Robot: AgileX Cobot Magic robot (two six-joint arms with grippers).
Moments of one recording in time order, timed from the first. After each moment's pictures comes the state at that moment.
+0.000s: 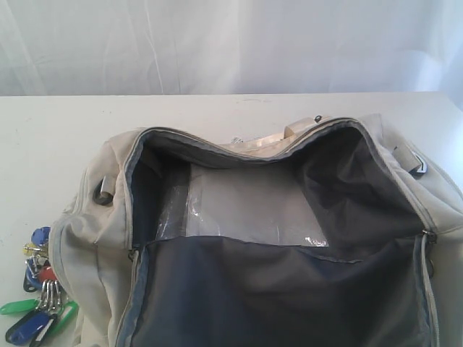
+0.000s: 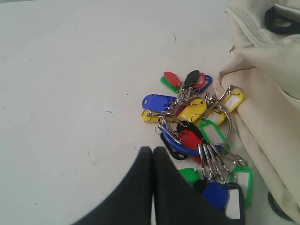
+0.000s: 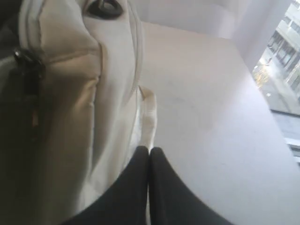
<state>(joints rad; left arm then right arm) 0.07 0.00 0.02 -0.10 0.43 0.11 -0.18 0.01 -0.01 0.09 0.39 -0.26</state>
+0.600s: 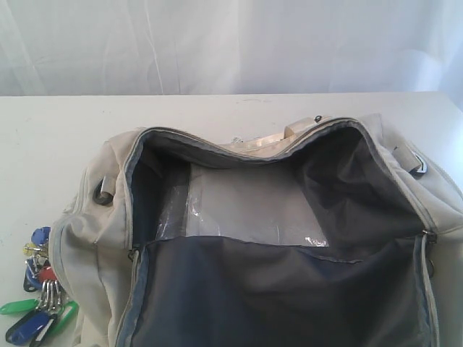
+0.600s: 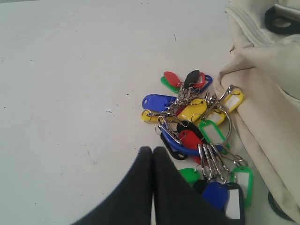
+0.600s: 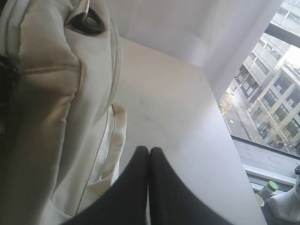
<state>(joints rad) 0.07 0.00 0.02 -0.10 0.43 0.11 -0.18 0.01 0.00 -0.07 0.30 -0.26</state>
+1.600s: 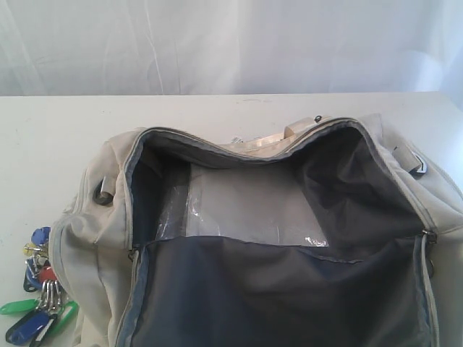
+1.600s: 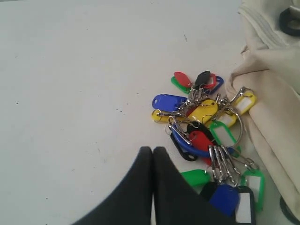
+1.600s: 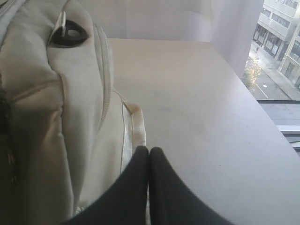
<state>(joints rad) 0.12 0.00 0.02 -0.10 0.43 0.11 -0.18 0.01 0.00 -0.07 0.33 0.05</state>
